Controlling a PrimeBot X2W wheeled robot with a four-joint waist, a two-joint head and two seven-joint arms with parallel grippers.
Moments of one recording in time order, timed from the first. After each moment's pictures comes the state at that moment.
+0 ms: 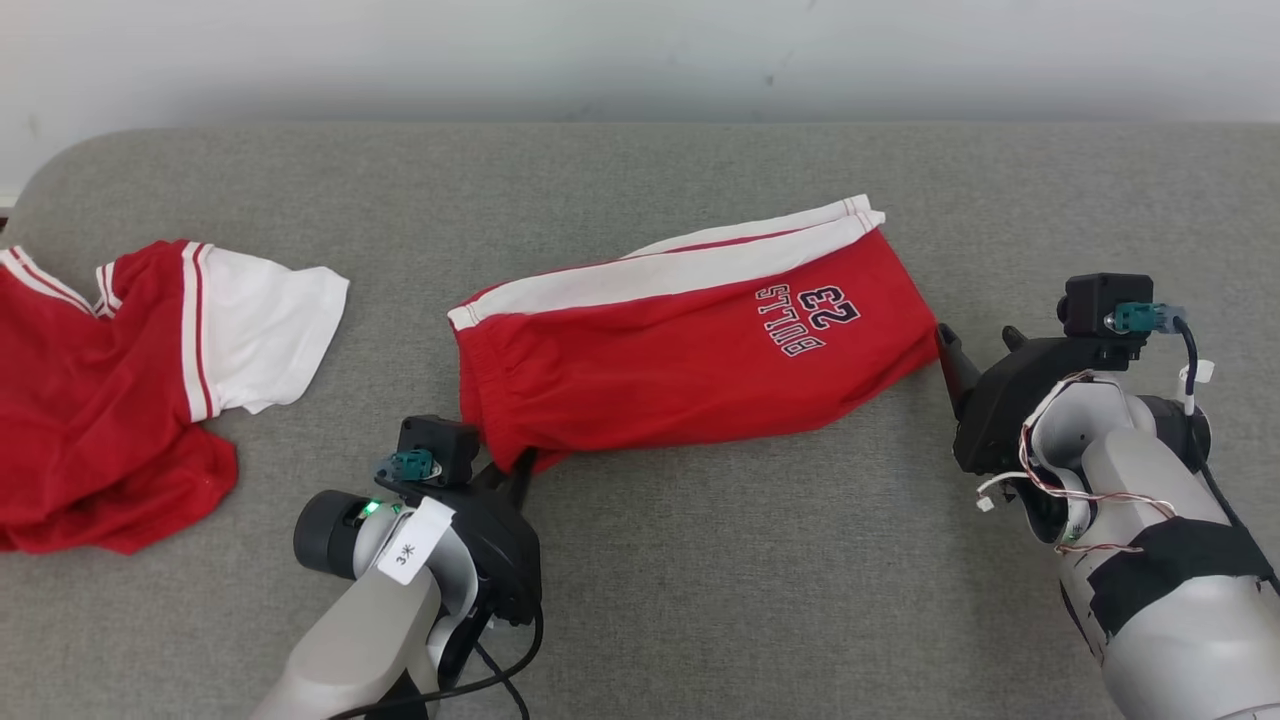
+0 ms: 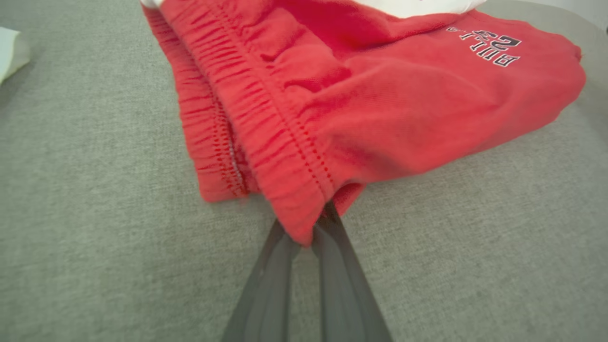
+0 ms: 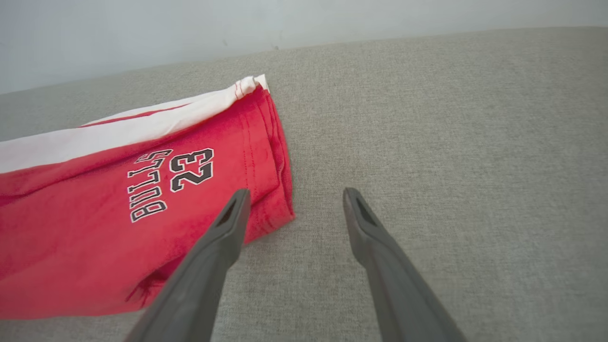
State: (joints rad) left arm -0.71 0.03 -0.75 1.02 -0.51 -0.07 -0.12; right arm -0.67 -0.14 0.16 0.80 0.45 0.00 0.15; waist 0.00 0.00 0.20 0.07
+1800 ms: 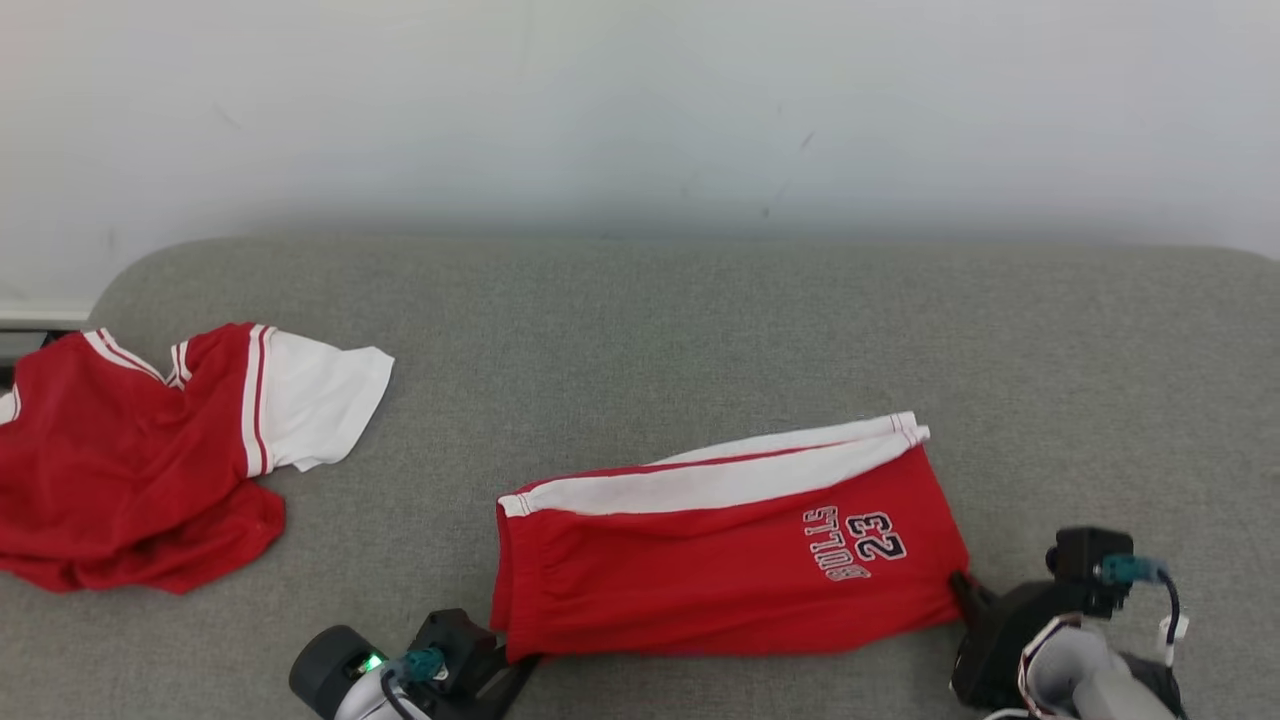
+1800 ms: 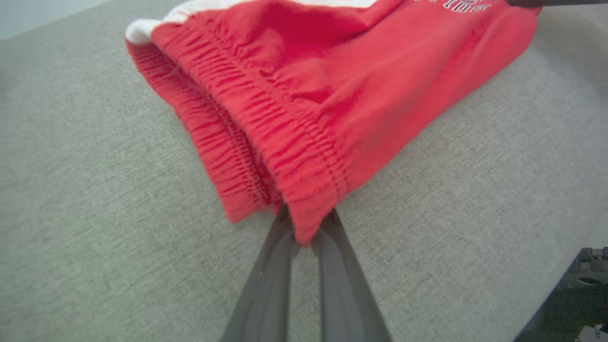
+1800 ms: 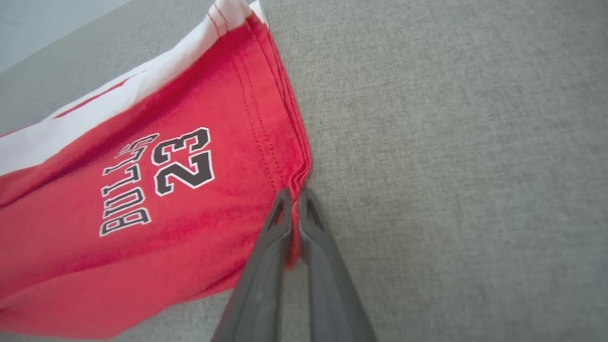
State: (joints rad) left arm -0.51 0.25 -1.11 0.80 -0.51 -0.13 -0.23; right arm -0.35 -0.11 0.10 0.84 0.55 0.05 0.10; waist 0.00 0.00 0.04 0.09
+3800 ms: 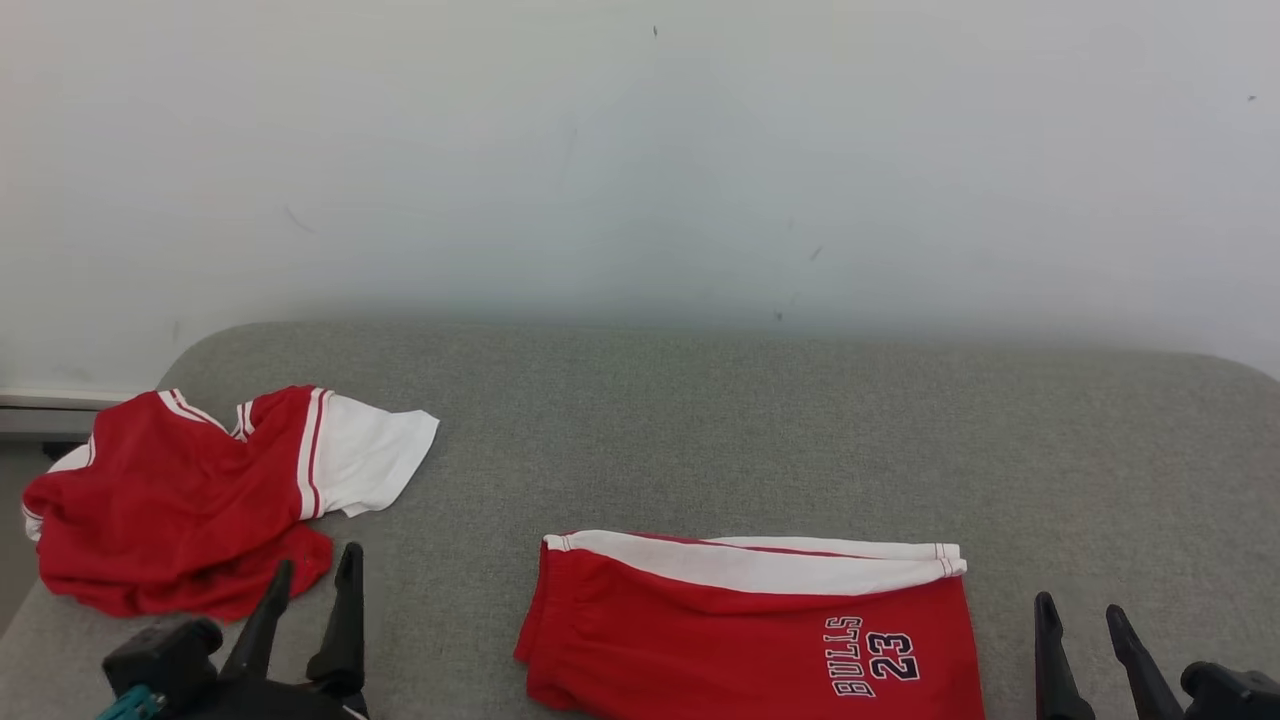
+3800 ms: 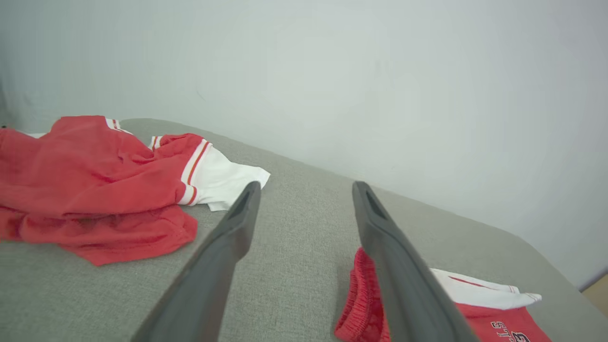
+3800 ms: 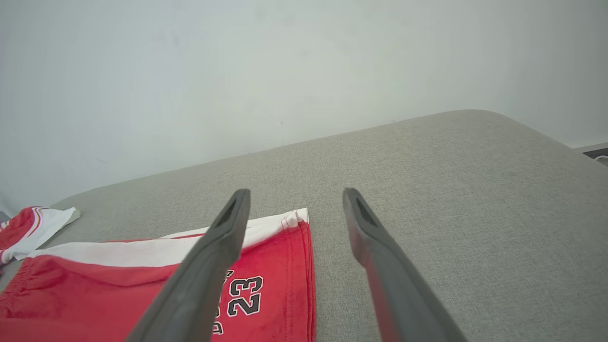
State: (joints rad) left arm -0.14 0.34 -0.49 0.24 -0.75 0.12 -0.25; right arm 0.19 -0.13 -0.01 0.08 0.46 -0.10 -0.14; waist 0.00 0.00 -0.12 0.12
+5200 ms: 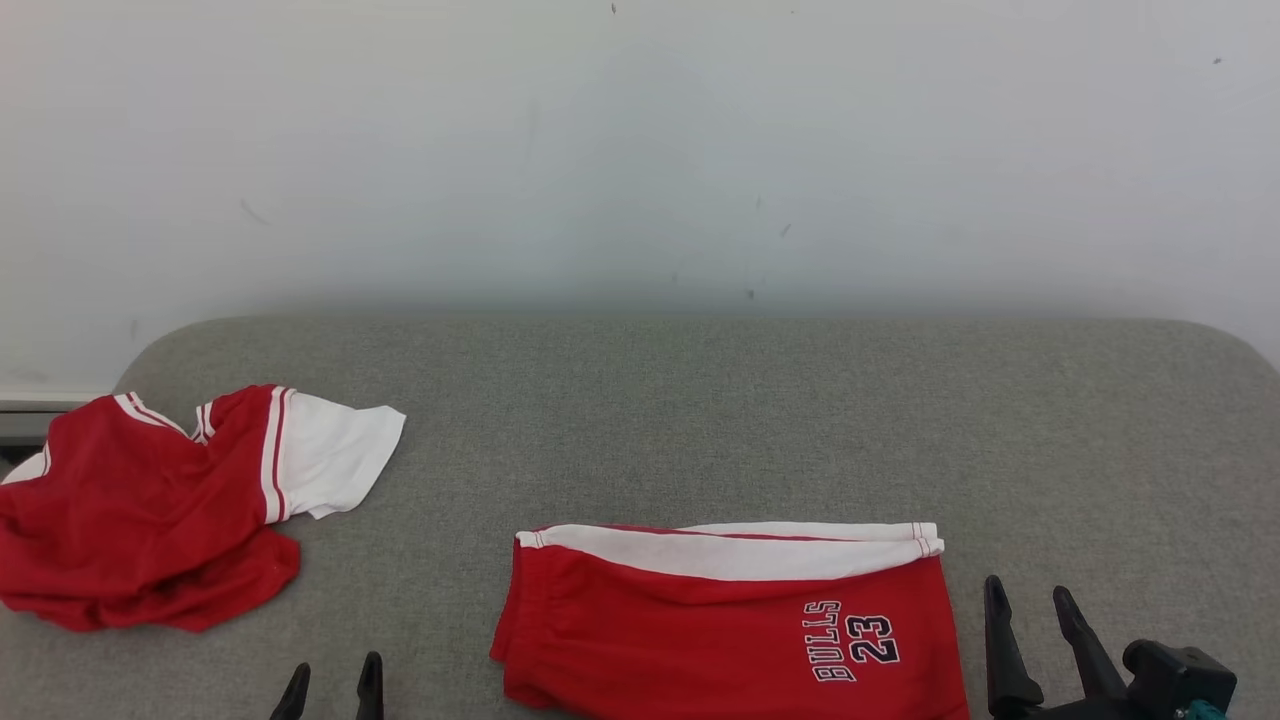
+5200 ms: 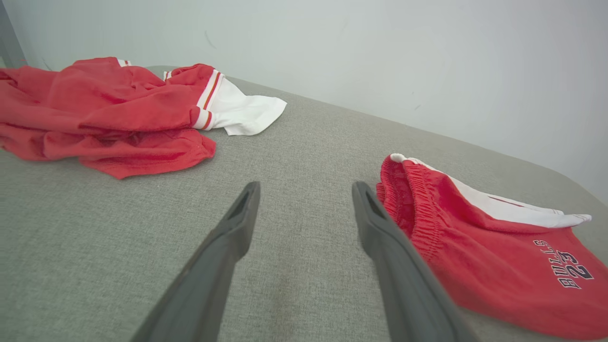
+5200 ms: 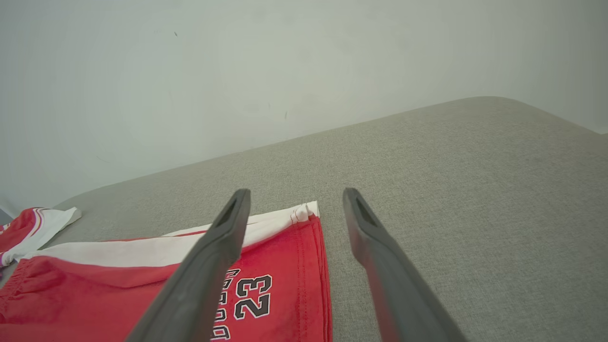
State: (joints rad) left arm 0.04 0.26 -0.41 0.28 -0.54 0.12 -0.25; right arm 0.09 -0.09 0.05 0.22 0.46 -0.08 -0.21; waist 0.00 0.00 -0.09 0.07
